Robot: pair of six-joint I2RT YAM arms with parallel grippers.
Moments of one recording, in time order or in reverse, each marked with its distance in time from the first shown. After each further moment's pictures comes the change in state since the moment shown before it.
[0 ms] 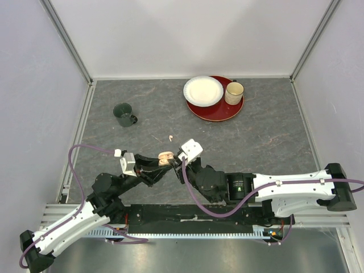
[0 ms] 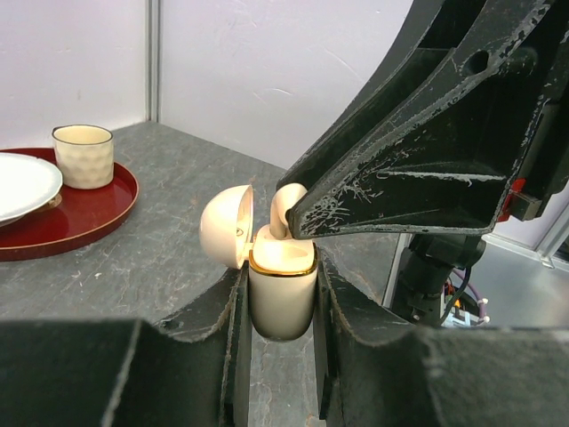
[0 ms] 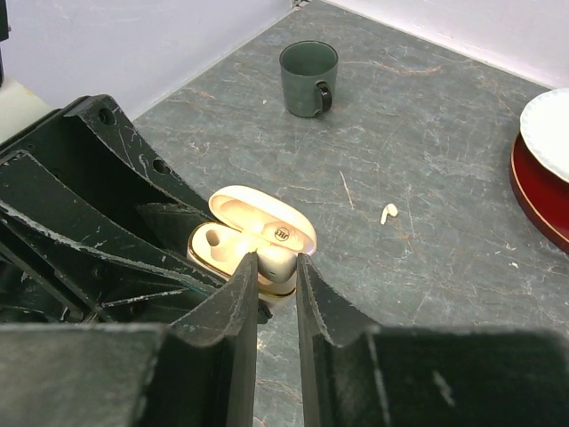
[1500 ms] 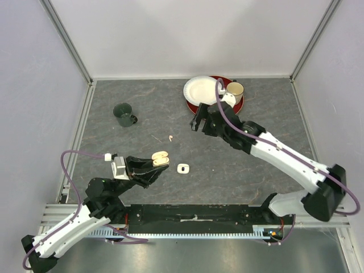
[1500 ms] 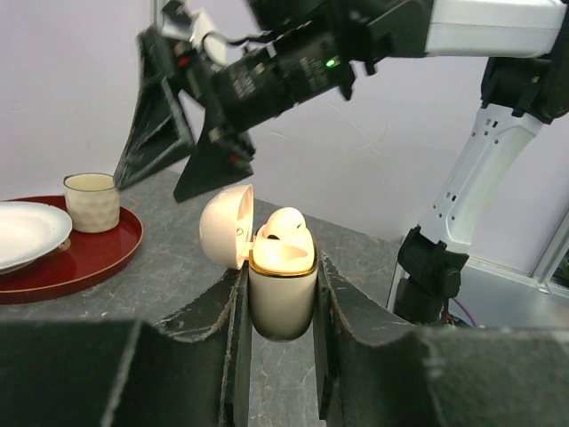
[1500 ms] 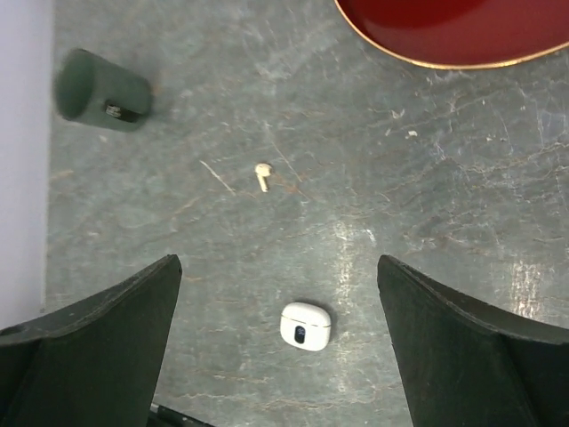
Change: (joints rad) left arm 0.000 -0.108 -0.003 0.000 -0.005 0.005; right arm -0.723 0.065 0.192 -0.510 -0.435 0.611
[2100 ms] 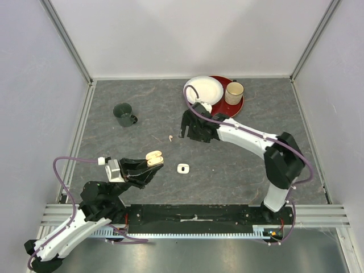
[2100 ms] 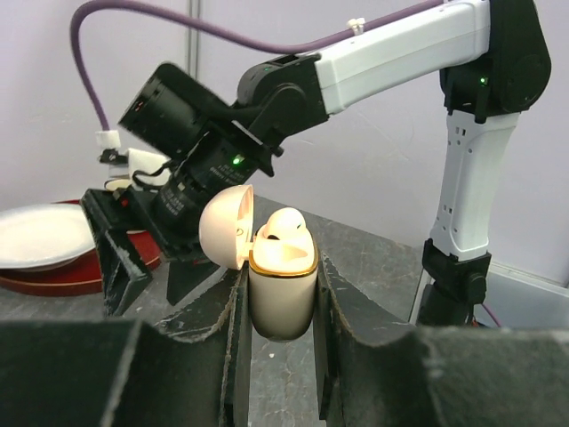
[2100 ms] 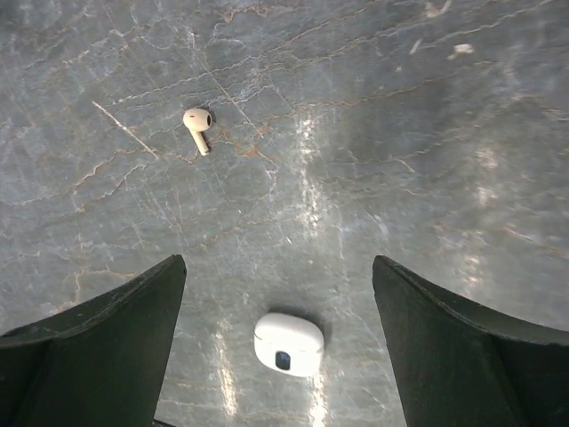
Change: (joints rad) left arm 0.000 -0.154 0.014 -0.154 -0.061 0.051; right arm -0.043 0.449 0.146 -0.063 -0.169 0.041
